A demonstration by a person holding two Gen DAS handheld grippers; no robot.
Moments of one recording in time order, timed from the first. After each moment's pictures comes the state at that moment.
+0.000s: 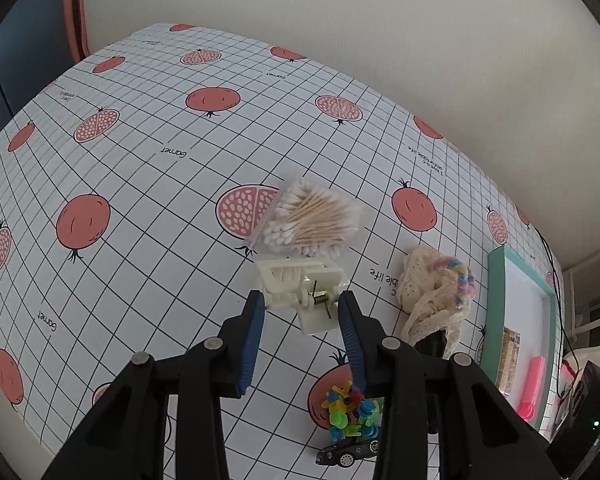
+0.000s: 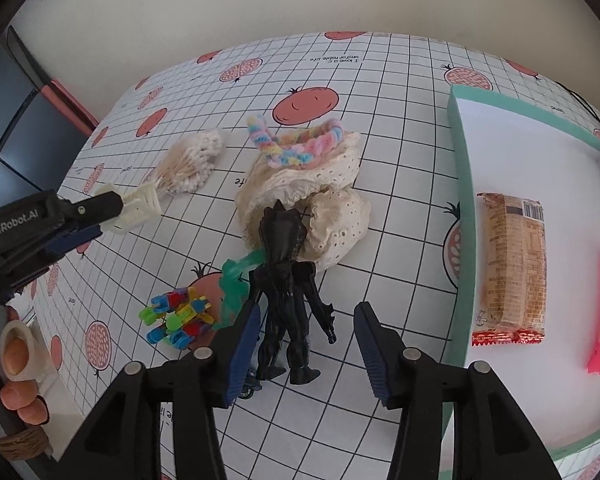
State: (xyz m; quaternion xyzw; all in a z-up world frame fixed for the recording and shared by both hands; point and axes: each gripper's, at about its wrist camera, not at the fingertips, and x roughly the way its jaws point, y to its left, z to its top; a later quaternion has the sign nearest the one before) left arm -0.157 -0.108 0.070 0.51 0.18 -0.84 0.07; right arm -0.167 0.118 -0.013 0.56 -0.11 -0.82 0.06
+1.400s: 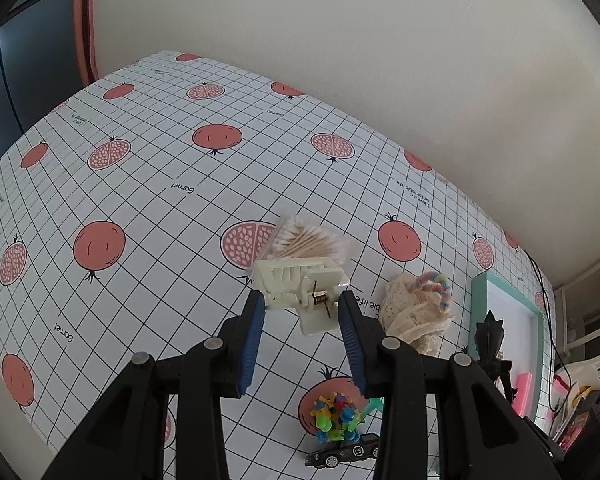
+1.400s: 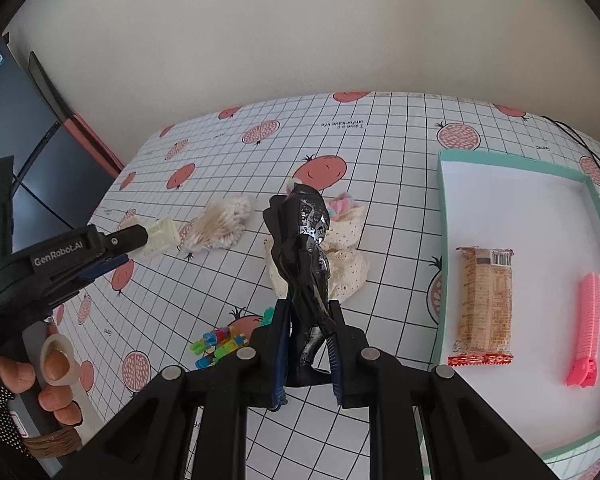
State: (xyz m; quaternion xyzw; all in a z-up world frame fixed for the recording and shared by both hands) left arm -0.149 -0.108 0.104 0.47 0.19 -0.86 0.08; right arm -0.153 0.133 0.044 0.47 -0.15 -0.87 0.07
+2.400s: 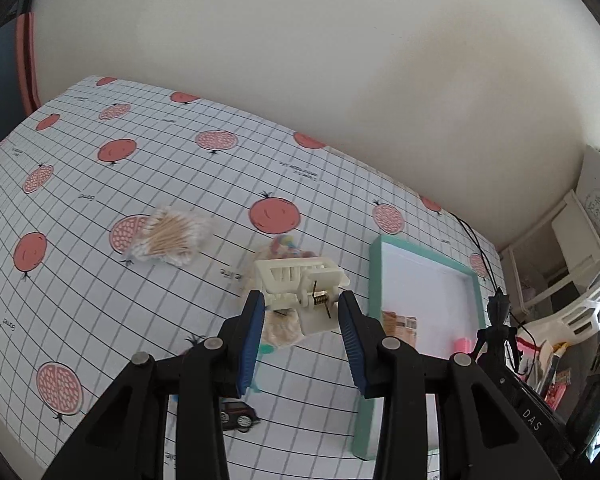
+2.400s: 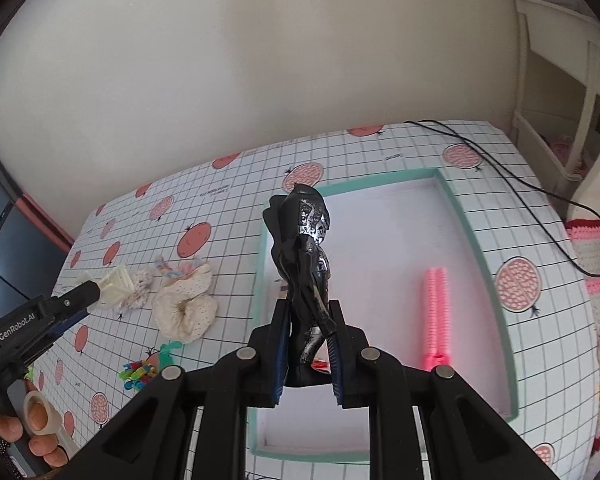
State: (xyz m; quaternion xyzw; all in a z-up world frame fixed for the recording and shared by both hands) left arm -0.141 0.016 0.131 0.45 0.17 -0.87 -0.03; right arm -0.096 0.284 0.076 0.42 -0.20 -0.88 -0.08
